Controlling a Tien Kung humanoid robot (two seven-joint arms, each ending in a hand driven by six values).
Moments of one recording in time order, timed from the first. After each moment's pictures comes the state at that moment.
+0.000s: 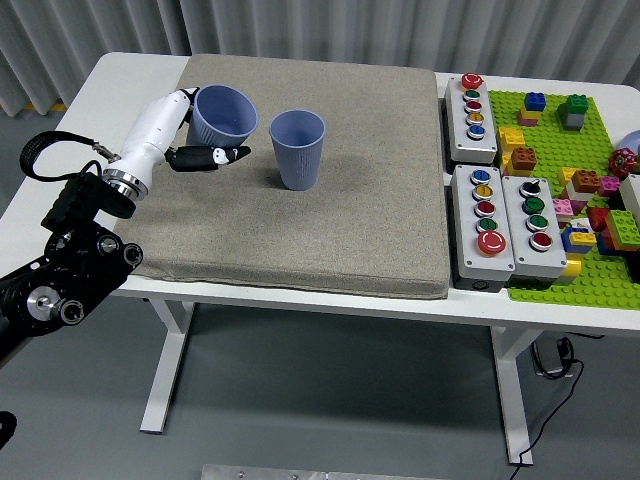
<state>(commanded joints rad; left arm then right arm) -0.61 0.33 -0.92 -1.05 1.74 0.30 -0.04 0.21 -0.10 1.88 0.20 -1.67 -0.08 -0.24</state>
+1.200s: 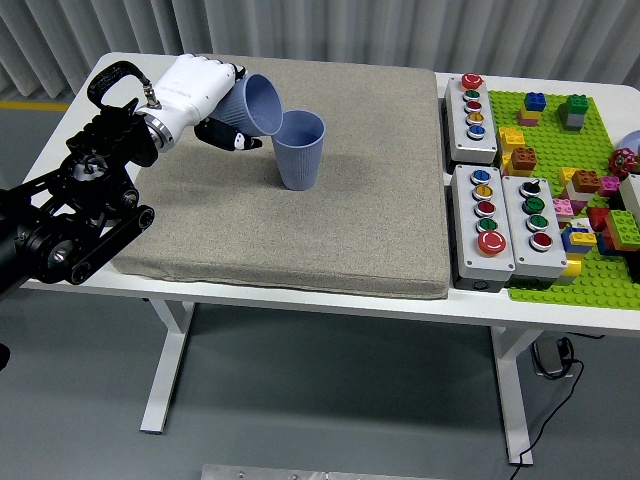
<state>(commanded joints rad) -0.88 0.38 -0.70 -1.00 2.11 0.08 0.13 0.23 -0.11 1.87 0.20 -1.64 -0.08 -0.23</state>
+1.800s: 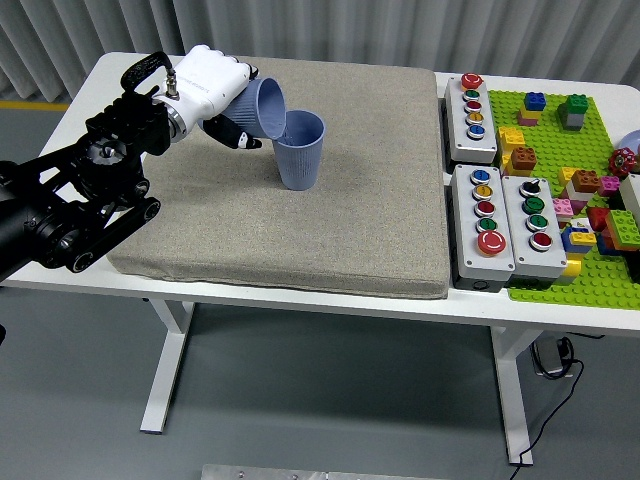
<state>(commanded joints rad) -0.97 0.39 -0.60 -1.02 2.19 0.02 0.17 0.23 -0.11 1.86 0.20 -1.63 -0.08 -0.23</state>
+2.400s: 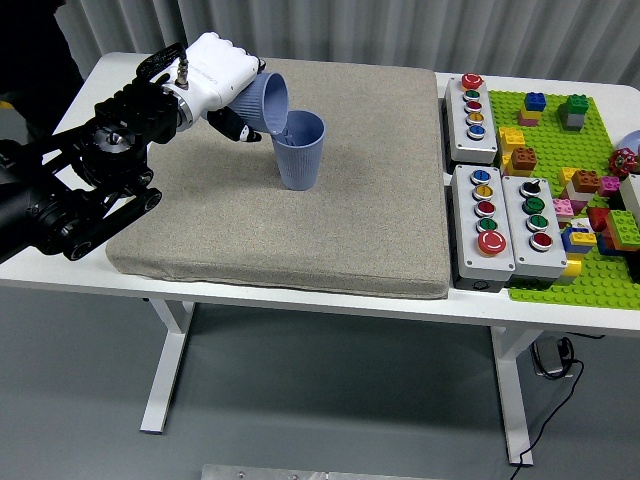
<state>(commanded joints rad) -1.05 0.40 -0.48 -1.01 2.20 -0.01 0.19 0.23 -0.11 1.86 0.20 -1.63 -0.08 -0.23</state>
